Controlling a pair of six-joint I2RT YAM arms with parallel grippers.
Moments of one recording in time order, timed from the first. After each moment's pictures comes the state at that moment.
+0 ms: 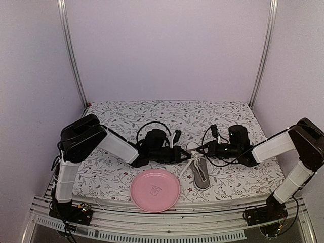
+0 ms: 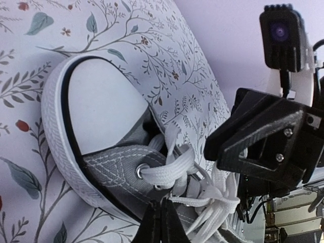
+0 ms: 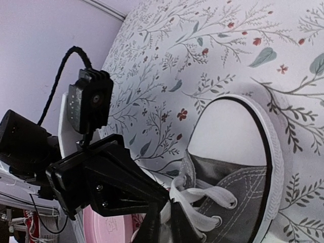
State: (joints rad) left arm -0.92 2.20 1.16 0.63 0.40 -0.83; right arm 0.53 1.61 0.53 0.59 -0.51 0.72
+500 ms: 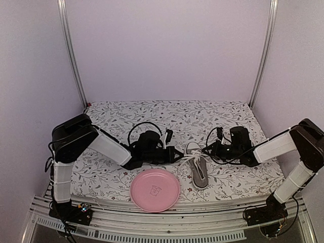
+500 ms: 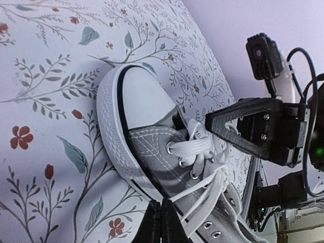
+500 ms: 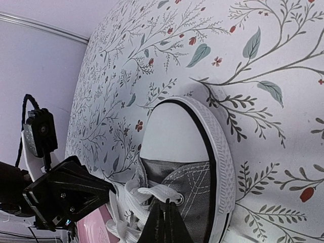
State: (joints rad) left arm -0.92 2.11 1.03 0.66 0.24 -0.82; right arm 0.50 1.59 0.52 0.52 -0.36 0.81
